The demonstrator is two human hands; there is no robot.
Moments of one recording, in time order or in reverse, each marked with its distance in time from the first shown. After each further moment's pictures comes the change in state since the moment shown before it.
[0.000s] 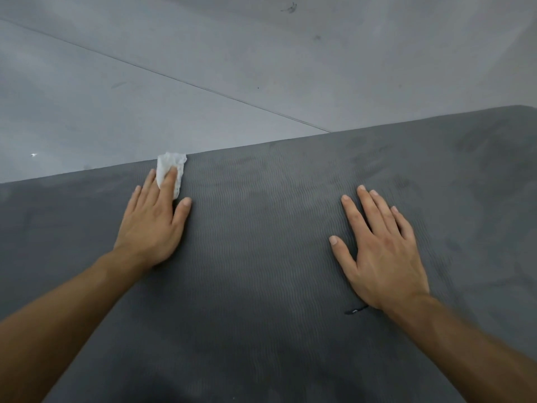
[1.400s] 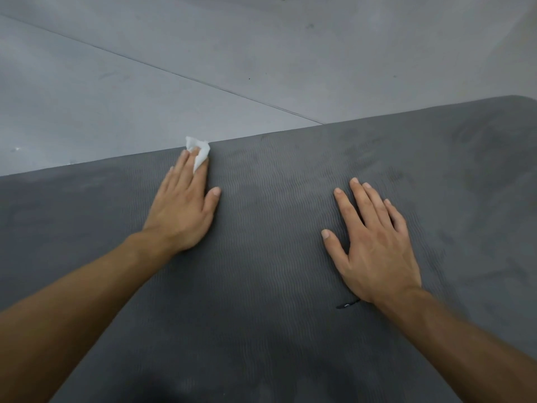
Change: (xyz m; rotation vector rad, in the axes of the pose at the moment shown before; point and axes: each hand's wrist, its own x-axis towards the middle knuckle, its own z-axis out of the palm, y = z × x) left_hand 0.020 0.052 0.012 0.002 -0.020 0.171; right_hand 0.000 0.000 -0.001 0.014 0.005 -0.002
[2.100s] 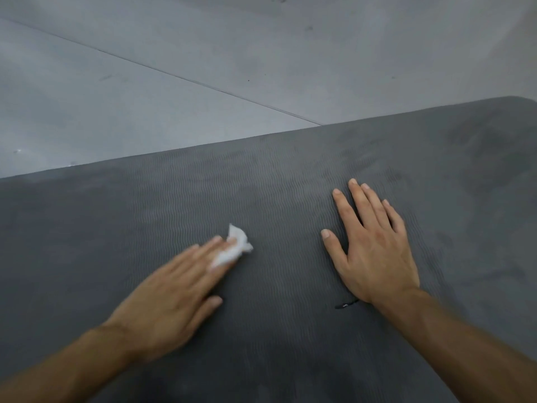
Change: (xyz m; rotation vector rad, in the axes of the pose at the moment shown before) left_hand -0.119 0.010 -0.007 0.161 -0.163 0.520; right_hand -0.001 0.000 0.001 0.007 0.009 0.001
